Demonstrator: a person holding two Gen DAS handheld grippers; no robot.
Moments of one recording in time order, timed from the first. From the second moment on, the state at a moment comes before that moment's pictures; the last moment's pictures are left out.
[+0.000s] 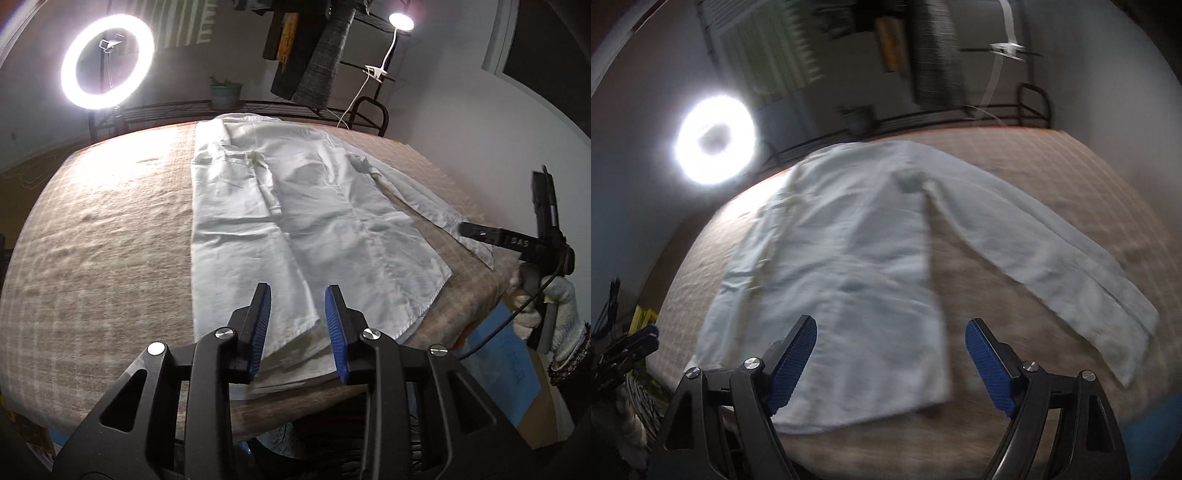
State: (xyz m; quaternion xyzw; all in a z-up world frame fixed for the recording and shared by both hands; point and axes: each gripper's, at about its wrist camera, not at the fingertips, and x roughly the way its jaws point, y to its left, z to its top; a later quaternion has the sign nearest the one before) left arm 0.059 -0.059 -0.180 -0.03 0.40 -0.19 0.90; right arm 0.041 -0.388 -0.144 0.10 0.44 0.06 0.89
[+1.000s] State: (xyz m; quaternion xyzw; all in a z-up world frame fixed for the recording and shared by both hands) left arm 0.078 -0.093 -0.187 -0.06 0.43 -0.20 0.88; right arm 0.027 -0.651 -0.214 0.34 0.43 -0.16 0.82
